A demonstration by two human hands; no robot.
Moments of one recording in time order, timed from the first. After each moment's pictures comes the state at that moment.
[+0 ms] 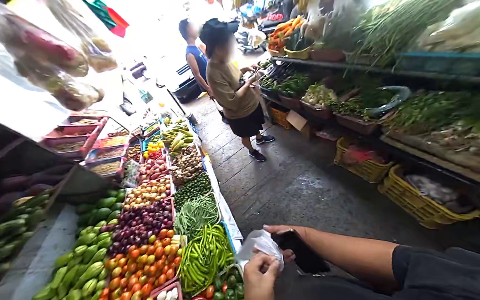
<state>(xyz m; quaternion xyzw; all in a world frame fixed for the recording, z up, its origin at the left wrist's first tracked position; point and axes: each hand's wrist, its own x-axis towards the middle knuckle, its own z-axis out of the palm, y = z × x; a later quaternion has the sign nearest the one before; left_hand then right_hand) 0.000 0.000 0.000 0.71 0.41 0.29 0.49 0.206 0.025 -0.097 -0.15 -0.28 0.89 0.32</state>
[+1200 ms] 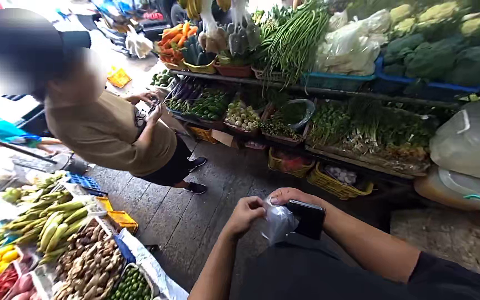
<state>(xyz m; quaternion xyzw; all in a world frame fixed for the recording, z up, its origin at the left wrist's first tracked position) 0.464 0.380 -0.040 0.64 0.04 -0.11 0.76 0.589 0.183 -0.022 -0.39 -0.26 0.61 0.64</state>
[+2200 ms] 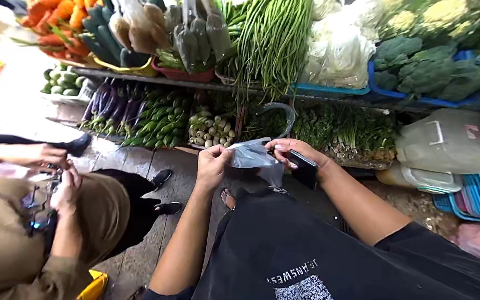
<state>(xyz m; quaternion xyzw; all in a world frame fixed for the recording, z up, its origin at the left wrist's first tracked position) 0.861 0.531 -0.006 0.65 0.01 0.03 0.76 0.931 0.233 -0.024 -0.56 -0.08 0.44 0.70</state>
